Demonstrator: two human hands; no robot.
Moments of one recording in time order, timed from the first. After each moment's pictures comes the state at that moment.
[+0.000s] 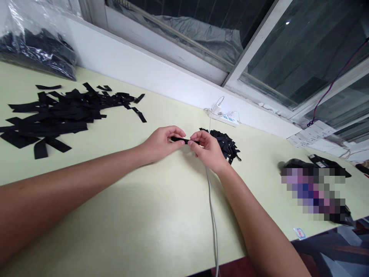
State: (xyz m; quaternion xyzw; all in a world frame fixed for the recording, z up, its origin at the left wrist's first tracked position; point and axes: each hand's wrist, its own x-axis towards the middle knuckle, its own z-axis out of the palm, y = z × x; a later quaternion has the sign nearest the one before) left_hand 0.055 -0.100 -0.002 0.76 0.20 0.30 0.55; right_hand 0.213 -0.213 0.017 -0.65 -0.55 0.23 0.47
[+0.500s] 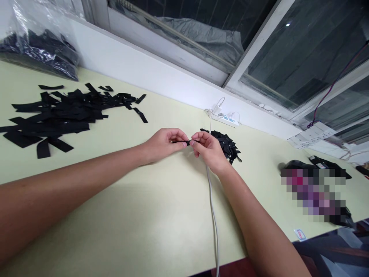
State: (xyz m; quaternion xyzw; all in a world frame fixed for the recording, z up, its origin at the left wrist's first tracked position) left_hand 0.052 -0.102 0.006 0.73 0.15 0.27 0.61; right_hand 0.212 -0.210 0.017 -0.60 -0.49 0.33 0.54
